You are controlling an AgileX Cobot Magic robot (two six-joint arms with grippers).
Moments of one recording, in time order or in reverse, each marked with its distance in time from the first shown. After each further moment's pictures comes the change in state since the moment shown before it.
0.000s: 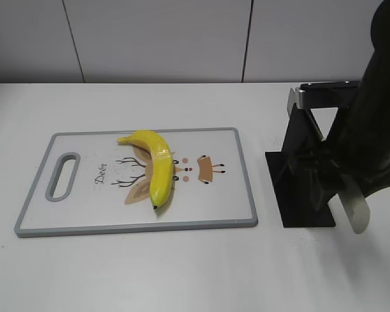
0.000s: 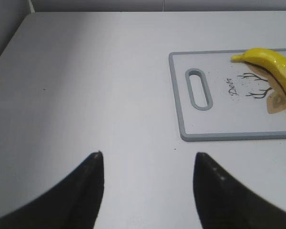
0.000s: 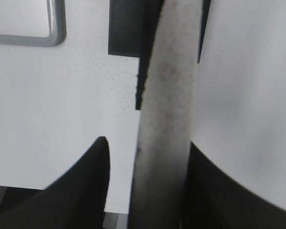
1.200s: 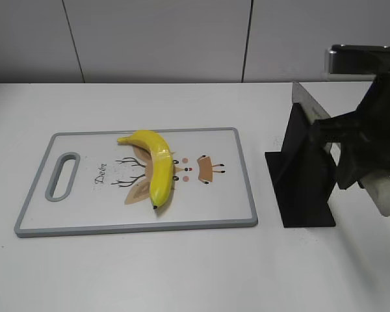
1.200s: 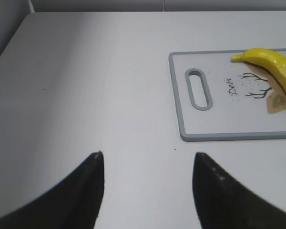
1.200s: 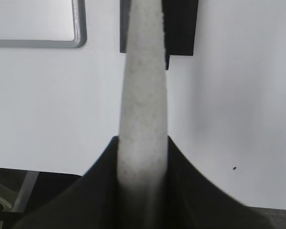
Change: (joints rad) left arm 0.000 0.000 0.000 0.000 0.000 0.000; right arm 0.000 -0.168 -0.019 0.022 0.072 0.035
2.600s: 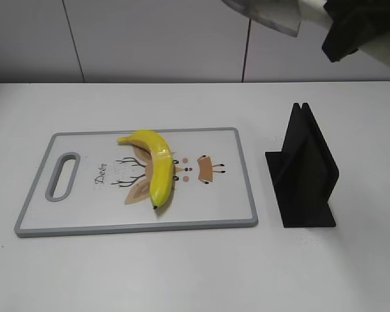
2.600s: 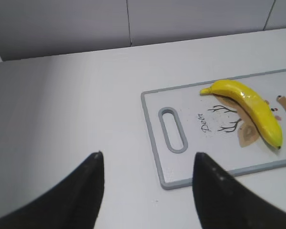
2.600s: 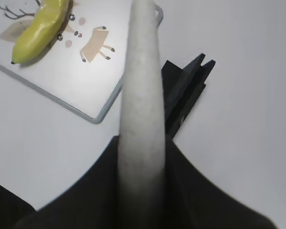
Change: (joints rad) left arm 0.000 0.328 -0.146 -0.123 -0.212 0.161; right arm -0.005 0.032 -0.441 -0.013 0.100 -0.516
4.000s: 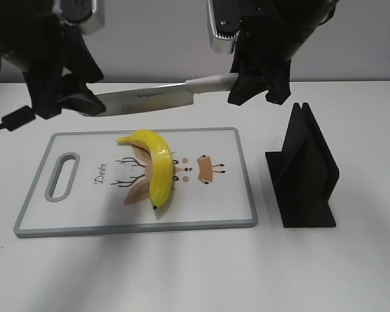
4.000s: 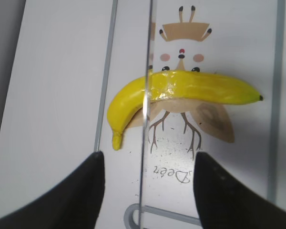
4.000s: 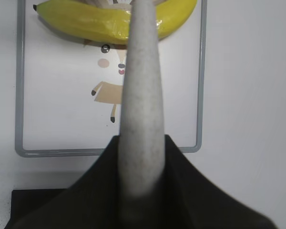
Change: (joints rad) left arm -0.266 1.287 -0.632 -0.298 -0.068 1.218; right arm 0.000 0.422 -0.132 0.289 -0.183 -1.215
